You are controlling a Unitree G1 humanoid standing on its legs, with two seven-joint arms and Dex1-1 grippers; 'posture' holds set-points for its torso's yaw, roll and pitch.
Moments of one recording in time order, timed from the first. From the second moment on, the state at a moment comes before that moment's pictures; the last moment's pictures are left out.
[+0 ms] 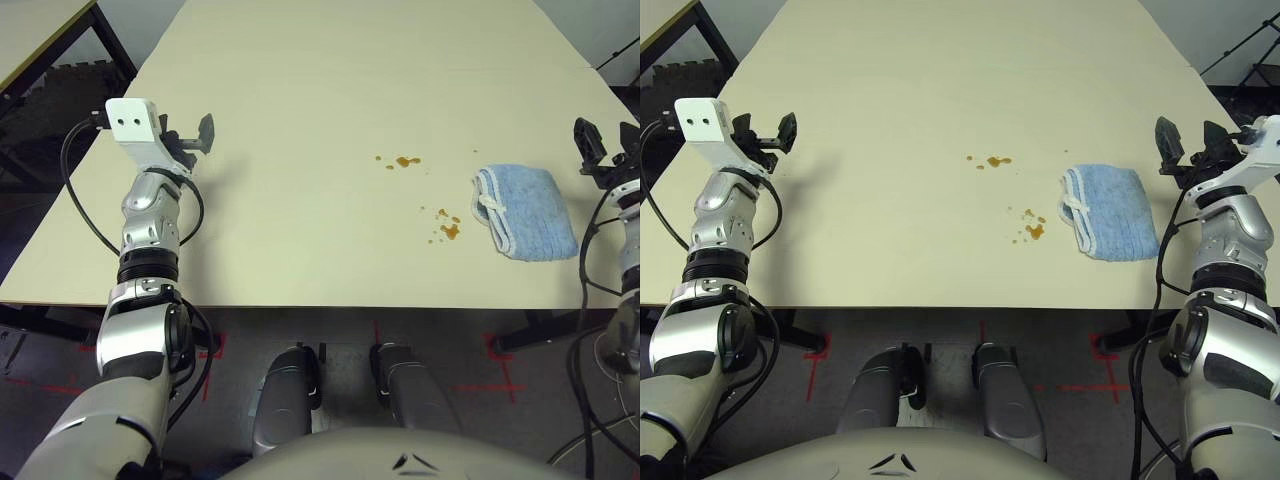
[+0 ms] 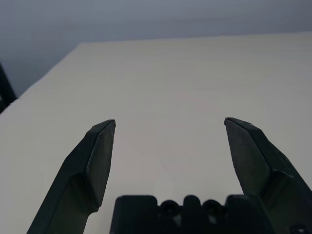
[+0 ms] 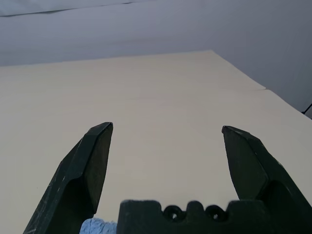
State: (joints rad) left arm -0.77 0.46 0.28 0.80 -0.25 -0.13 -0.47; right arm -0.69 -0.63 -0.51 1.02 0.40 -0.25 0.68
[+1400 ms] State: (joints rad) left arm -0.61 0.50 0.08 0.41 -0.39 0.21 -1.15; right arm -0.48 -0.76 -0.36 0.75 0.40 0.38 0.87
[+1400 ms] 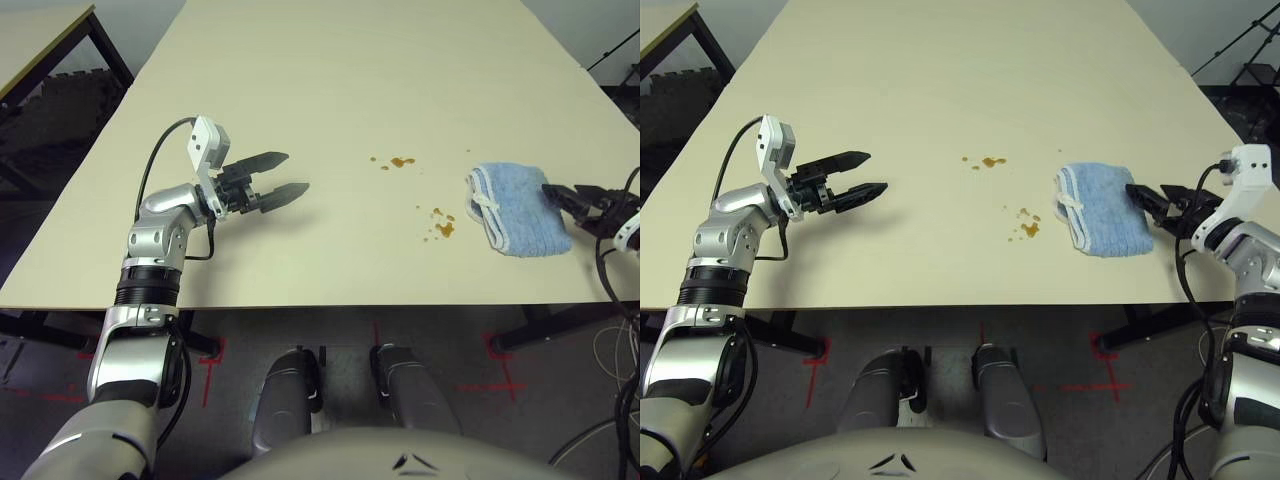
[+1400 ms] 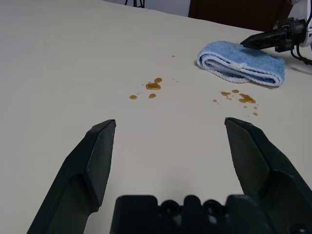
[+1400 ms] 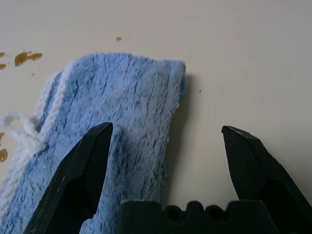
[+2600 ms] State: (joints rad) left arm -0.61 0.51 0.08 0.41 -0.39 0.19 -1.12; right arm -0.49 -0.67 -0.25 0.69 0.35 0.38 0.90
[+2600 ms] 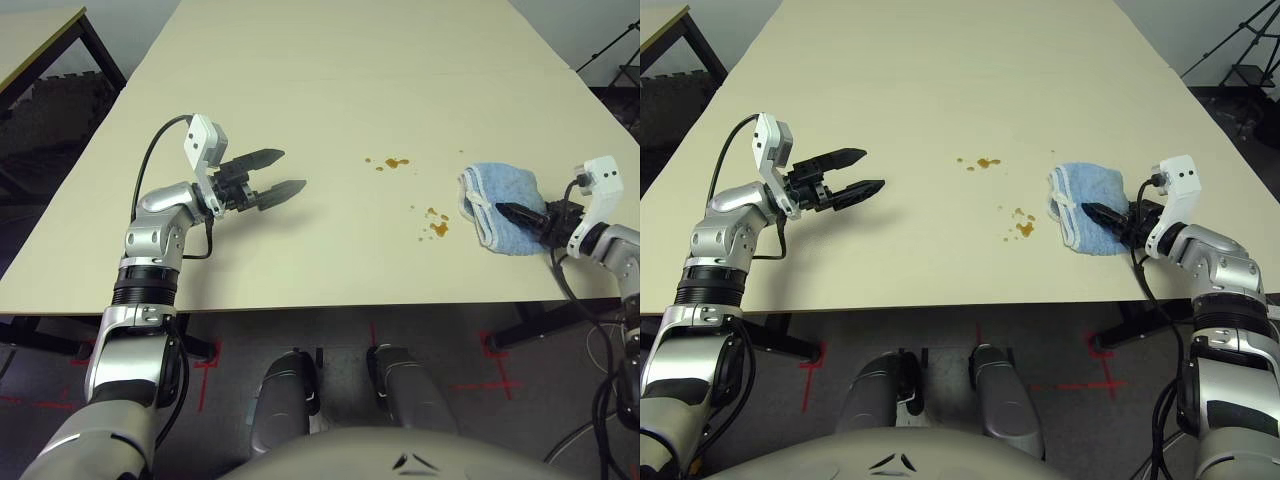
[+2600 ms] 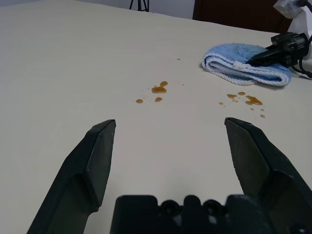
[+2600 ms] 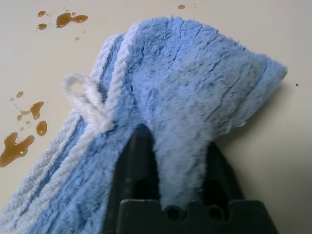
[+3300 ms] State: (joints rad) left arm -0.61 0.51 0.08 0.44 -0.37 0.17 -1.12; right arm -0.43 -0.64 -0.24 0.37 0.39 0.69 0.78
